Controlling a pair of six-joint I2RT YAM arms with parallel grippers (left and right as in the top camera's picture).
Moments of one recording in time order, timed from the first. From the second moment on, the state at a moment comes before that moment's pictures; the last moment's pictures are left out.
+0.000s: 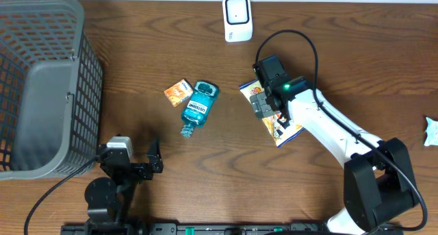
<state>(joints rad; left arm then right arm) 0.02 0.04 0.18 -0.40 0.15 -0.14 0.46 1.76 1.21 -0.69 0.29 0.12</state>
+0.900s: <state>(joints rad) 0.02 0.04 0.18 -0.40 0.15 -0.14 0.26 1.91 1.26 -0.71 -0.34 0.10</state>
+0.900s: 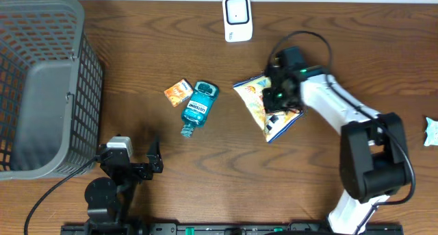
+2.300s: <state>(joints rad) 0.02 0.04 0.18 -0.40 0.15 -0.14 -0.04 1.88 1.25 -1.70 -1.36 -0.33</state>
